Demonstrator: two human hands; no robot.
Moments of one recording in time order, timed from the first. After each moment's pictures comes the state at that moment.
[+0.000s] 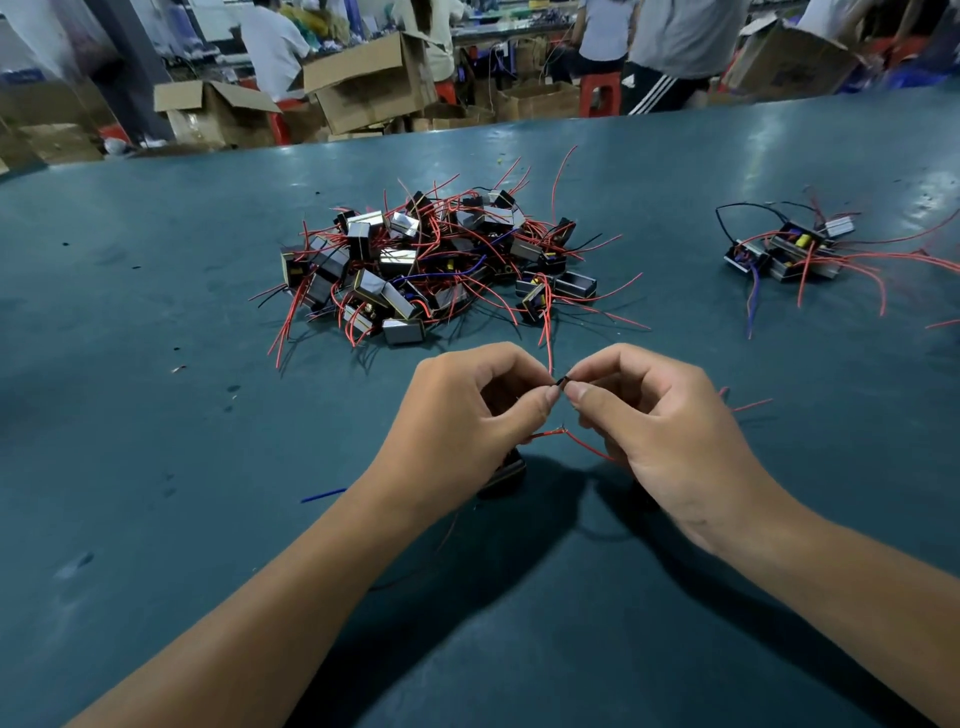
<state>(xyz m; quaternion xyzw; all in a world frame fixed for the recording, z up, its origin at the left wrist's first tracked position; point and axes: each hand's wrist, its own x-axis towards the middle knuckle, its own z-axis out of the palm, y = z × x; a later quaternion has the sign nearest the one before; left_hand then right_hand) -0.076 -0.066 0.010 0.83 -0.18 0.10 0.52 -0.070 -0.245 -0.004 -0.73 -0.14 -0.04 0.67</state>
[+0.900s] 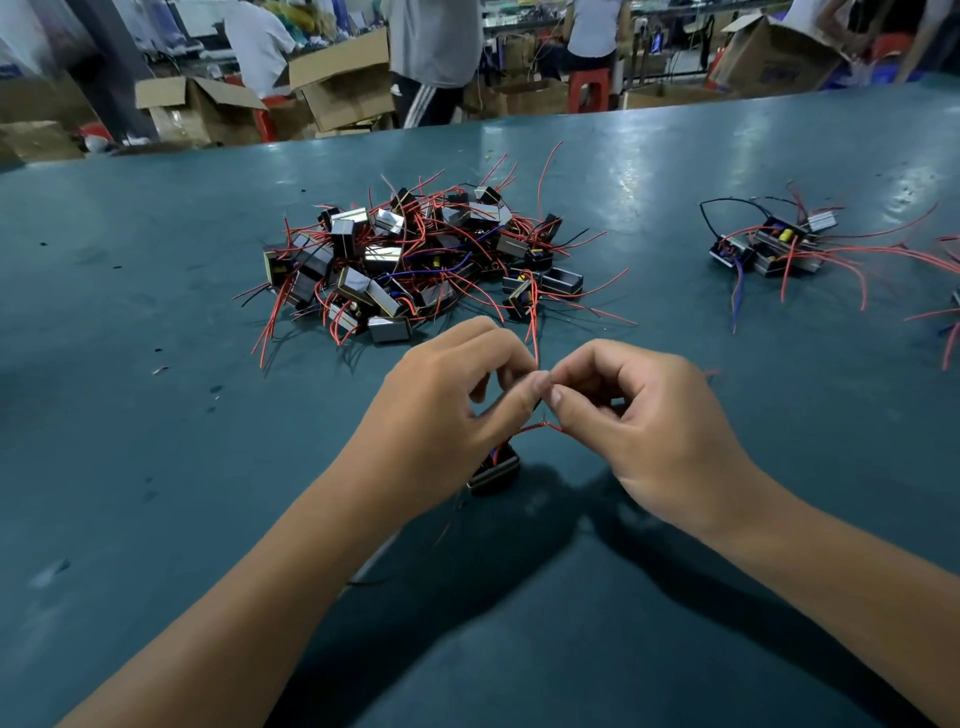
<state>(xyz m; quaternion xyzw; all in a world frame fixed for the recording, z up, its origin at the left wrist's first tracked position) -0.081 -0.065 0.029 0.88 -0.26 0.21 0.33 -0.076 -0.249 0.009 -0.78 -0.22 -0.09 0.57</state>
